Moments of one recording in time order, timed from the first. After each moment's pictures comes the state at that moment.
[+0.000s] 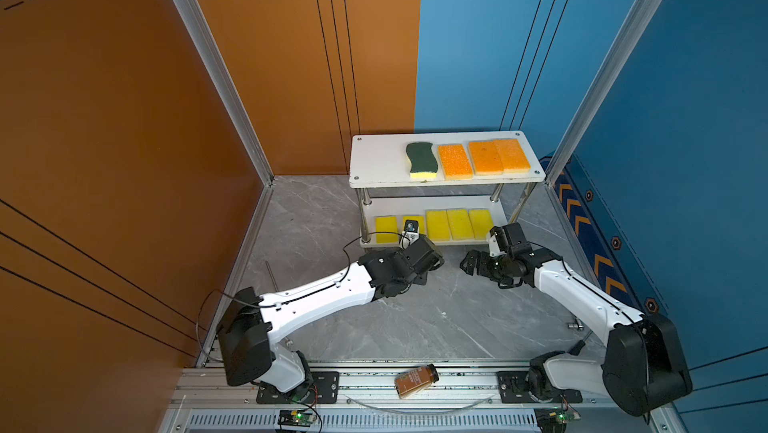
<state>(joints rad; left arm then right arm) -1.03 1.44 1.28 -0.72 -0.52 -0.70 0.29 1.30 0.81 -0.57 -0.19 0.50</state>
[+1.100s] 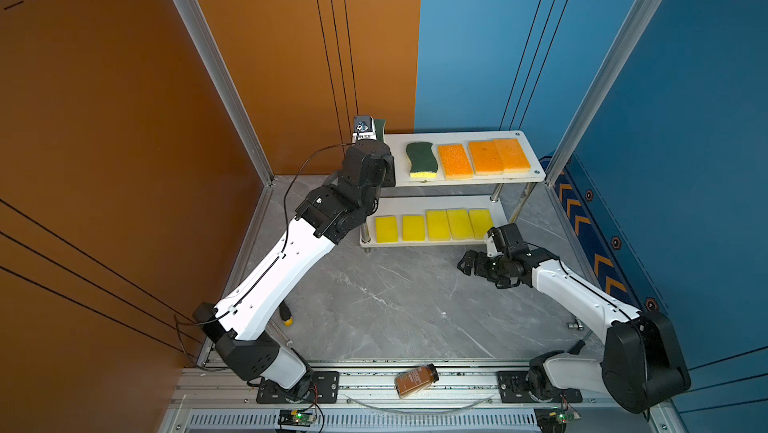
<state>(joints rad) -0.70 1.56 1.90 -0.64 -0.60 -0.31 0.32 1.32 0.81 -0.56 -0.19 0.54</state>
